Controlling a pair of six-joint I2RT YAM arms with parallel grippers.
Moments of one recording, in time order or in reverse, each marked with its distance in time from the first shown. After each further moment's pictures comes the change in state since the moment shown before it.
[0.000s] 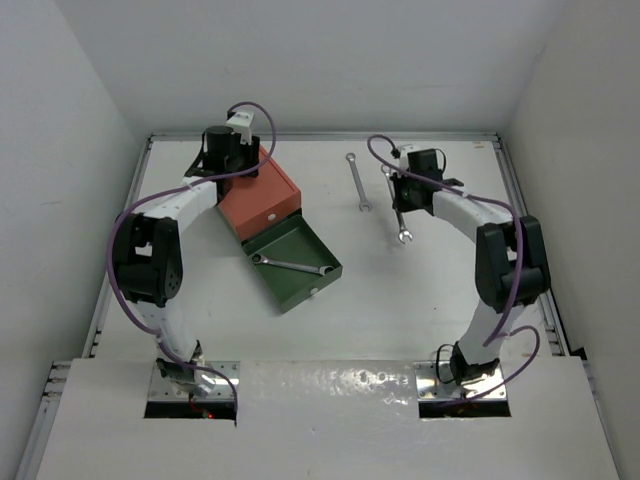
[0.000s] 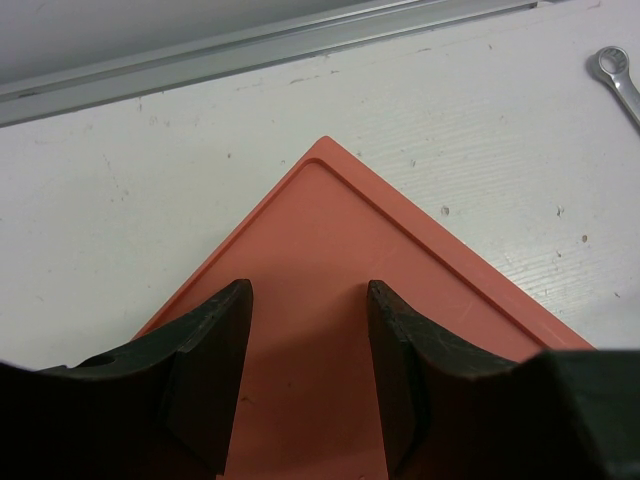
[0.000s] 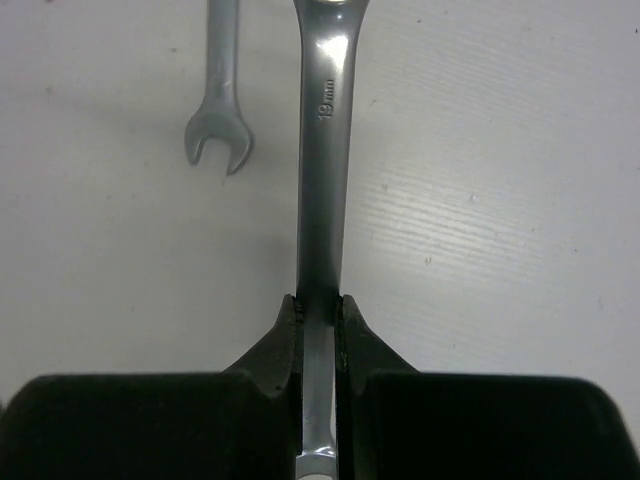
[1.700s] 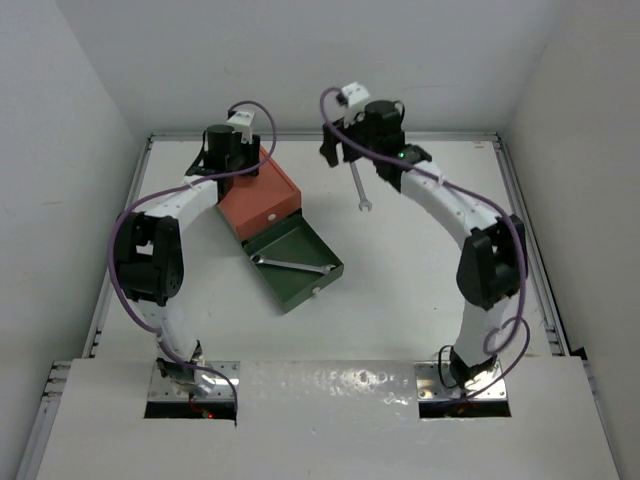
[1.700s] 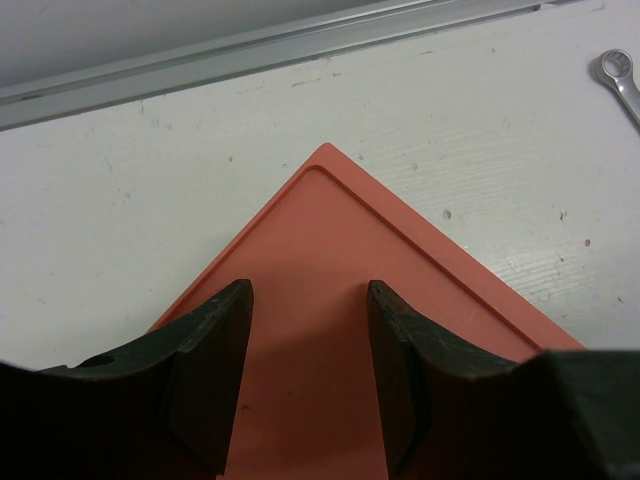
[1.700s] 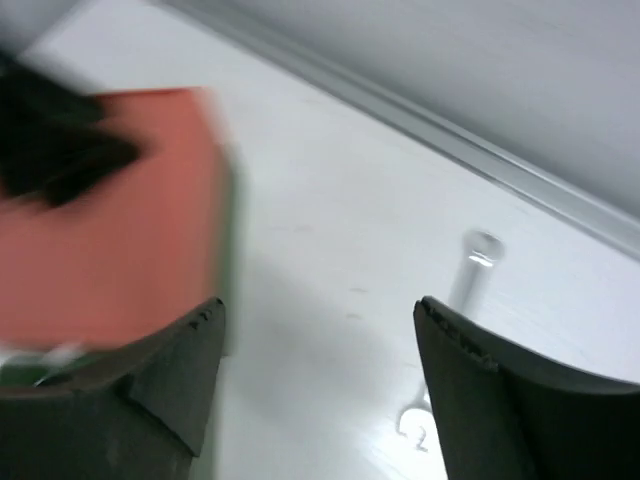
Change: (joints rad) left arm 0.000 0.012 0.016 -0.006 -0.007 0.002; right arm 0.281 0.018 0.363 0.137 -0.148 -0.020
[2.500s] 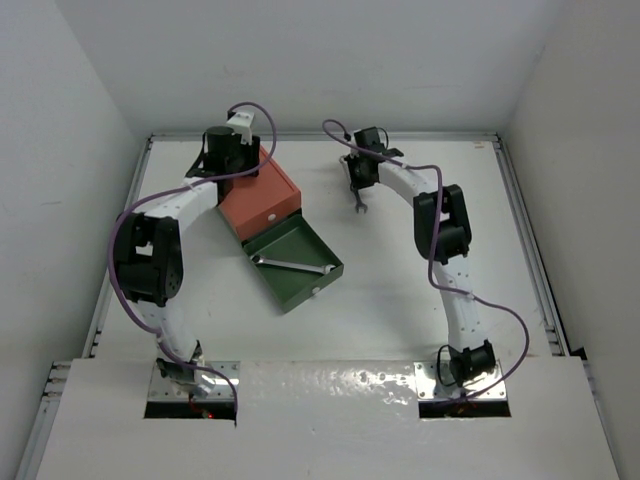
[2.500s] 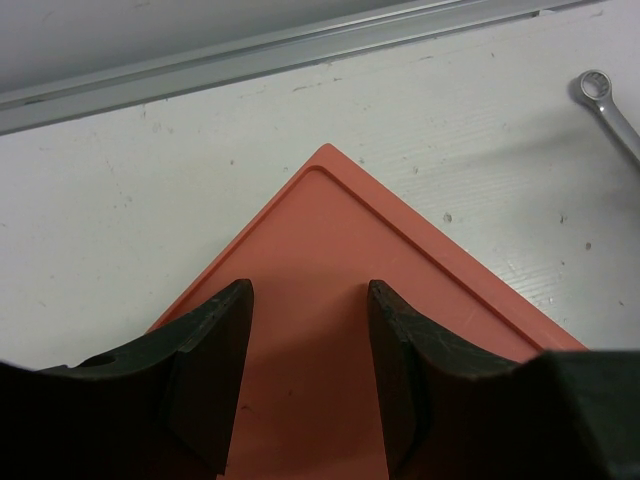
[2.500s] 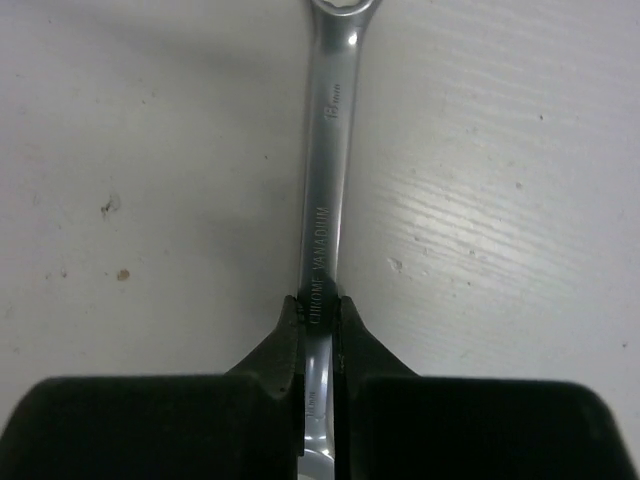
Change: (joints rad) left arm 0.000 -0.007 -0.022 0.032 -0.002 0.001; right arm -0.155 0.668 0.482 -0.387 0.174 0.060
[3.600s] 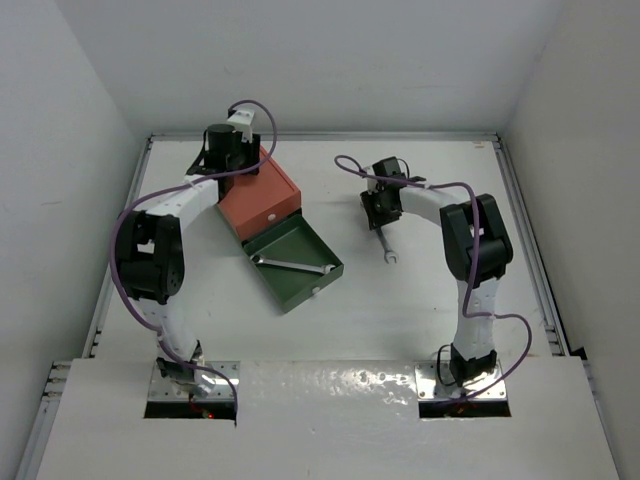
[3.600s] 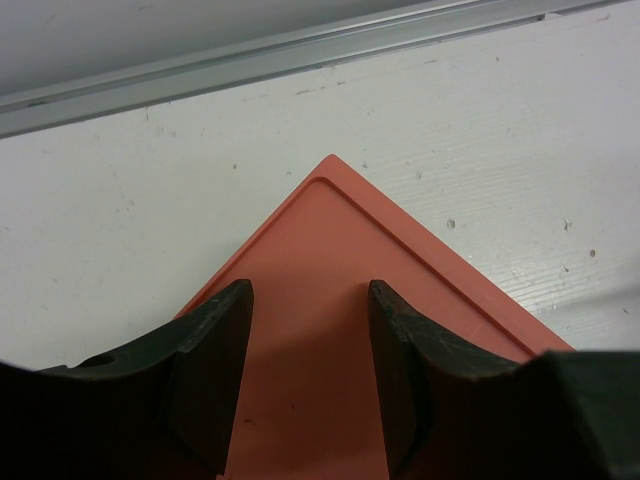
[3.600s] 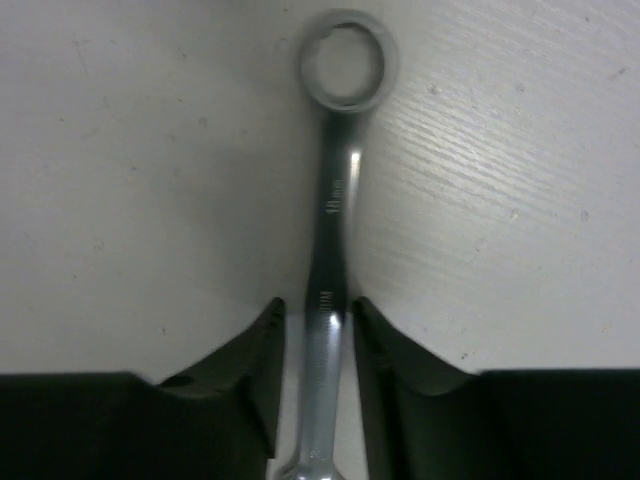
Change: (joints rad) left arm 0.000 0.019 0.031 -0.017 -0.008 0.000; right arm -0.007 -0.433 -0.698 0.097 -0.045 -0.082
